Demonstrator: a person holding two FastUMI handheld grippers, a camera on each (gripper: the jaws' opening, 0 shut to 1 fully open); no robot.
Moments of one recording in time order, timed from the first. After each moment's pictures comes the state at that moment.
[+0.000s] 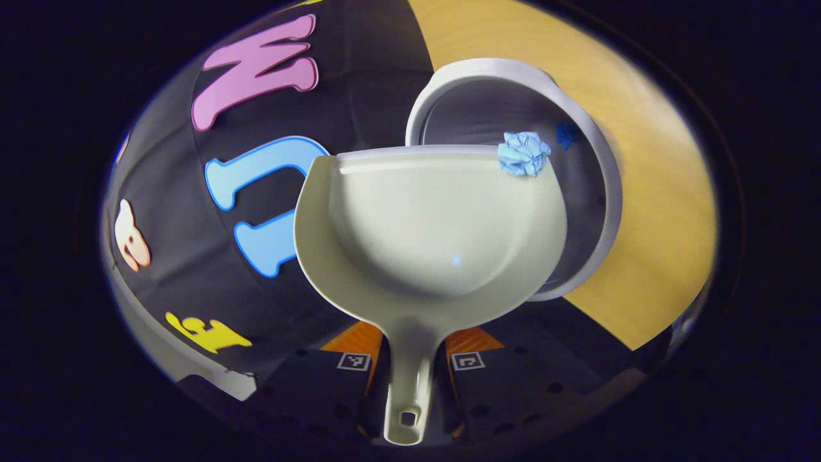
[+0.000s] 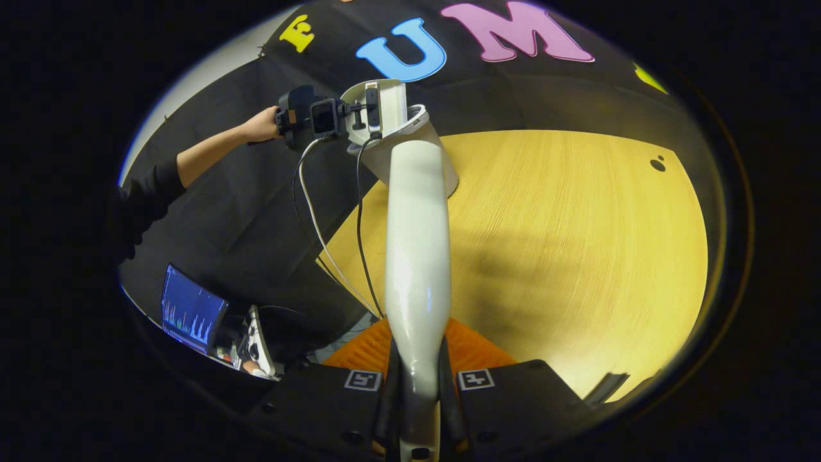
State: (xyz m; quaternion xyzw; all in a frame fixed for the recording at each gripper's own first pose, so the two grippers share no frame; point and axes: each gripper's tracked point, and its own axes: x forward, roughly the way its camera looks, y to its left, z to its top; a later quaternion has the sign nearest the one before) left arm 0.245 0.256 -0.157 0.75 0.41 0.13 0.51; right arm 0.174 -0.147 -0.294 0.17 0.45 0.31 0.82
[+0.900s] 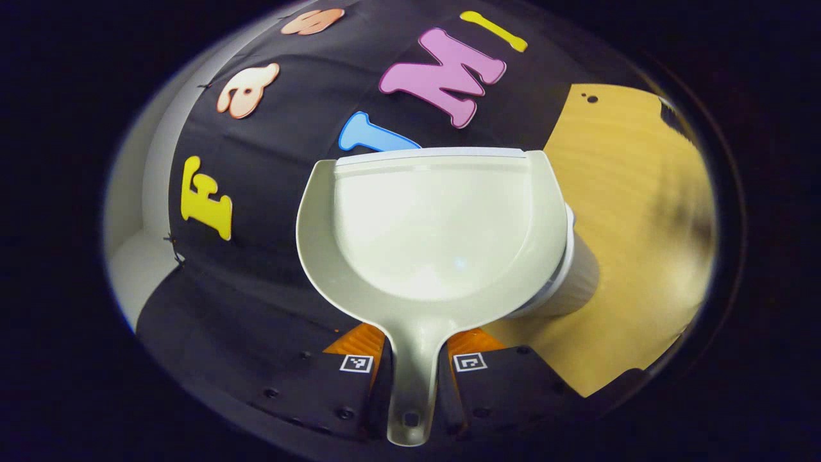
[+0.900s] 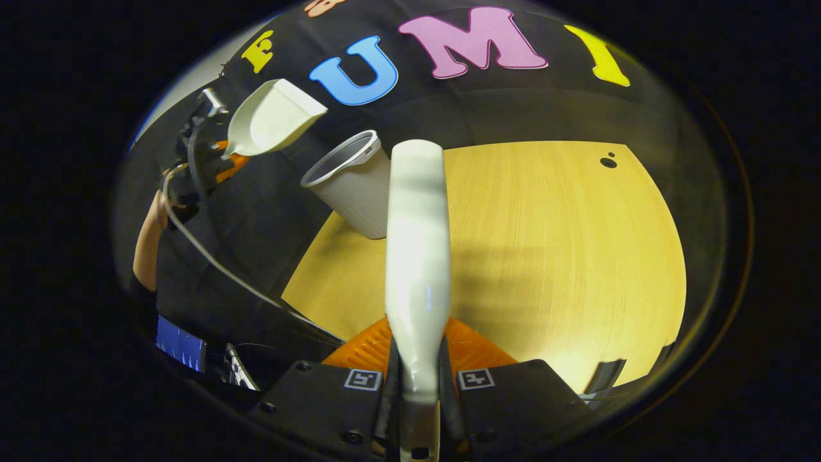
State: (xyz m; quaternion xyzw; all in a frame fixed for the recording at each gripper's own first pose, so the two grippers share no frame) left arm 0.096 0.195 -0.106 0.44 0.30 0.15 0.83; right arm 0.213 -0.177 -0.292 0.17 0.44 0.19 0.86
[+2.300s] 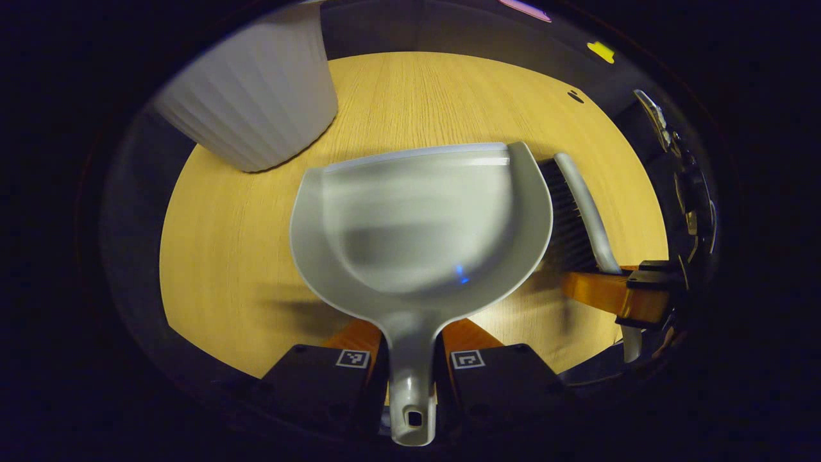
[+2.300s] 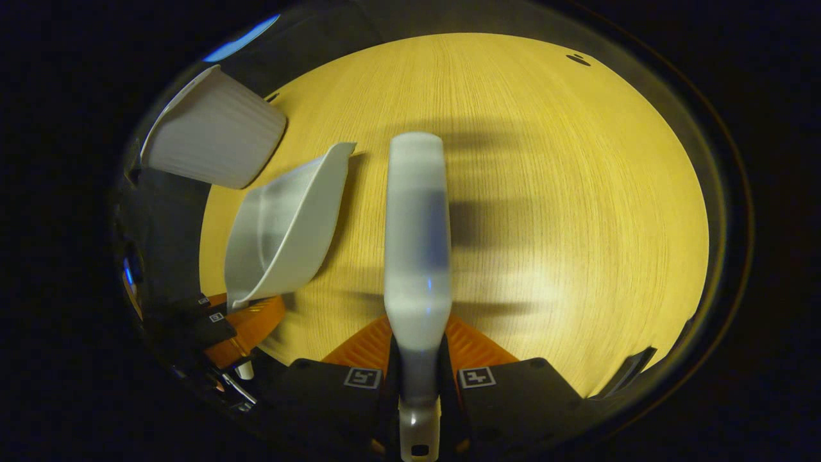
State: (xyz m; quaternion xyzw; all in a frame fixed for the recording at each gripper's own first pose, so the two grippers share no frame) left arm 0.033 -0.093 -0.515 -0.03 0.65 0.03 0.76; right arm 0.203 -0.174 -0.473 0.14 0.65 0.06 0.74
